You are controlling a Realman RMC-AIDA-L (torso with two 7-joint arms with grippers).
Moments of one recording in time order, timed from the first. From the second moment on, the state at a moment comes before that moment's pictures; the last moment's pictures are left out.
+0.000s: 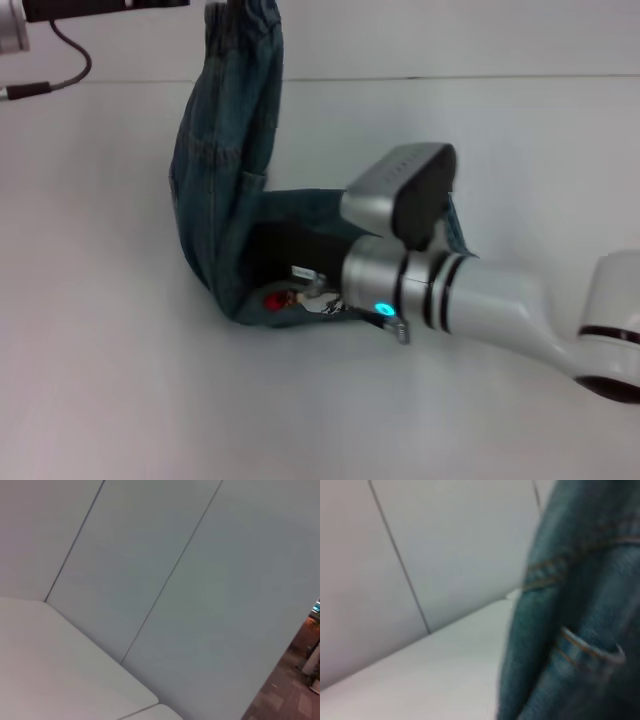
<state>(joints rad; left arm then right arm) -0.78 -2.03 0.58 0.91 1.93 1.59 -2.09 0.91 2.11 0.03 0.41 -2.13 -0.73 0.67</state>
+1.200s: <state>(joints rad) -0.83 -2.17 1.04 0.48 1.71 1.21 -1.77 0.57 2.10 0.47 0.04 -1.95 -1.23 0.86</state>
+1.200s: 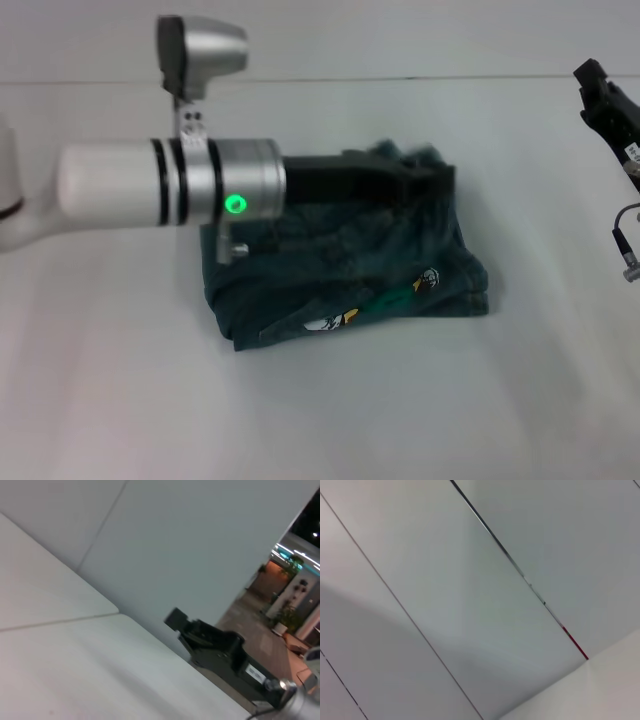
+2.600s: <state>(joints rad) -0.28 -2.06 0.94 0.74 1.58 1.46 -1.57 0.48 2.01 -0.45 -0.66 -1.97 -1.78 1.53</state>
